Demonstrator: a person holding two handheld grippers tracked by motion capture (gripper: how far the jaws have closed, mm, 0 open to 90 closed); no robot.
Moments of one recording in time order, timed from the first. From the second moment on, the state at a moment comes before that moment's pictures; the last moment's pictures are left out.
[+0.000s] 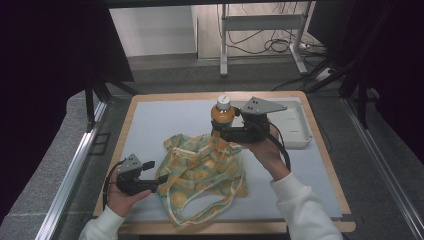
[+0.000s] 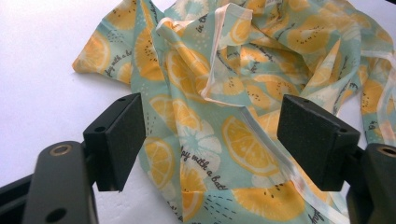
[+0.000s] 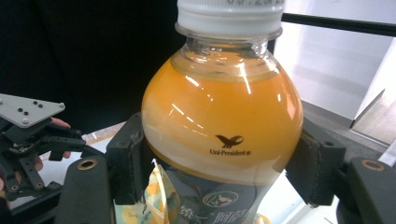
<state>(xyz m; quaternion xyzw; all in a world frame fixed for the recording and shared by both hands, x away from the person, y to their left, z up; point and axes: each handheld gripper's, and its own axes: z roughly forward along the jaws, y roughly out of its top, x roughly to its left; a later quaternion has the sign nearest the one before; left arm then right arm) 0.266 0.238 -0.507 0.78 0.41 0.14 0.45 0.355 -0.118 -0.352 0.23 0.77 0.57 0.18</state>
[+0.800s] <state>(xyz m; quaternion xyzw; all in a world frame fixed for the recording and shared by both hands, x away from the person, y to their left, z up) 0.267 0.238 -0.507 0.78 0.41 0.14 0.45 0.392 -0.130 -0.355 0.25 0.77 0.55 0.20</state>
